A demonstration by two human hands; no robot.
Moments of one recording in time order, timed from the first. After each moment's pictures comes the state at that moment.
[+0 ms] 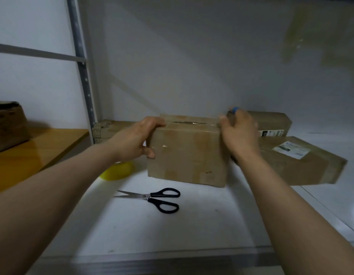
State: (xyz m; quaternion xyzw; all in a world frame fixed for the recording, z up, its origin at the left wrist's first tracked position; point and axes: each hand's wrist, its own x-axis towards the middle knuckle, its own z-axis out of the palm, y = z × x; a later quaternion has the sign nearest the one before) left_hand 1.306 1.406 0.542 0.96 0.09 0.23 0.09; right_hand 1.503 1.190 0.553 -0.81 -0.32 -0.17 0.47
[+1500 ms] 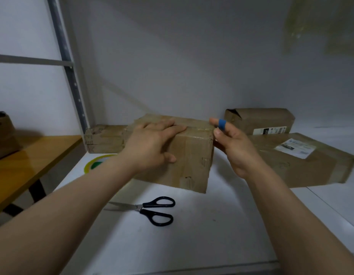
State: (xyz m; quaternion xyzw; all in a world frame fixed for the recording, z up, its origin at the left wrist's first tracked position) left_hand 1.351 1.353 0.551 0.97 0.13 0.22 -0.05; right_hand 1.516 1.183 0.531 -0.62 -0.37 0.15 0.67
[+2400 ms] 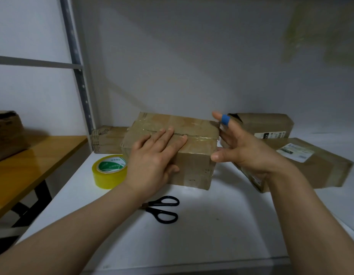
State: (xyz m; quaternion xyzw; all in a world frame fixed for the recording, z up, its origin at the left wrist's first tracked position) left_hand 1.322 1.334 0.500 0.89 0.11 0.42 -0.12; right_hand 1.494 1.143 0.561 -0.64 -0.51 0.21 0.54
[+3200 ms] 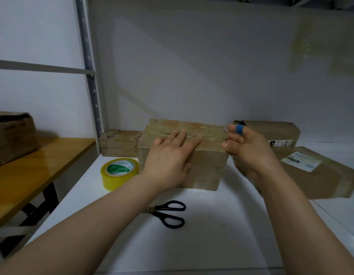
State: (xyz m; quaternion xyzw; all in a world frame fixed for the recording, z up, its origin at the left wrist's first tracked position) left_hand 1.338 1.321 0.529 0.93 0.14 0.31 -0.11; right_hand 1.502 1.176 0.555 -0.64 -0.32 0.13 0.68
